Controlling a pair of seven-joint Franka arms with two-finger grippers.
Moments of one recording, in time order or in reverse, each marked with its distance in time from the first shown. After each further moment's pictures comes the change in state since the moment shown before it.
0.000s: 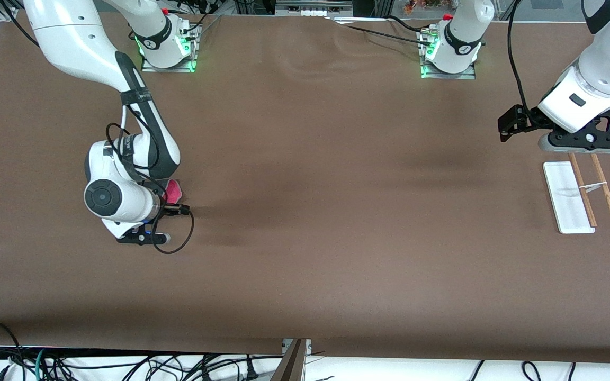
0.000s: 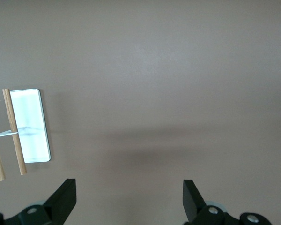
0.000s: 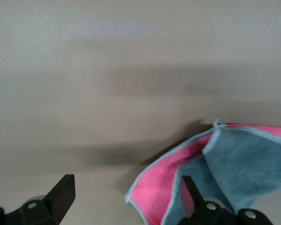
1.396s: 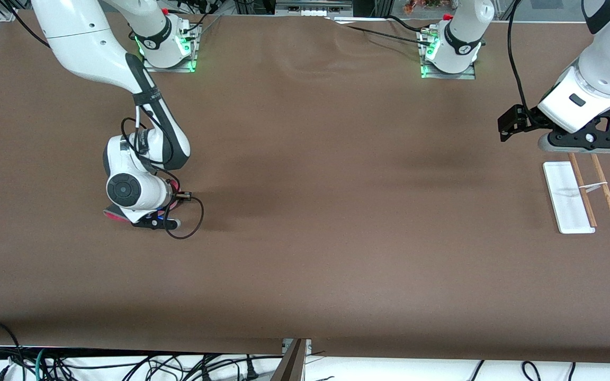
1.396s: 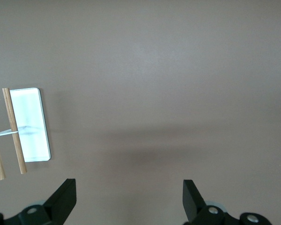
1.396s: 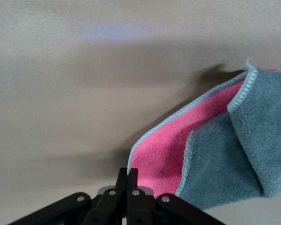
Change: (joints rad) left arm 0.000 0.000 0.000 0.000 0.000 -0.004 0.000; right arm 0.004 -0.017 0.007 -0.130 0.000 0.020 0.046
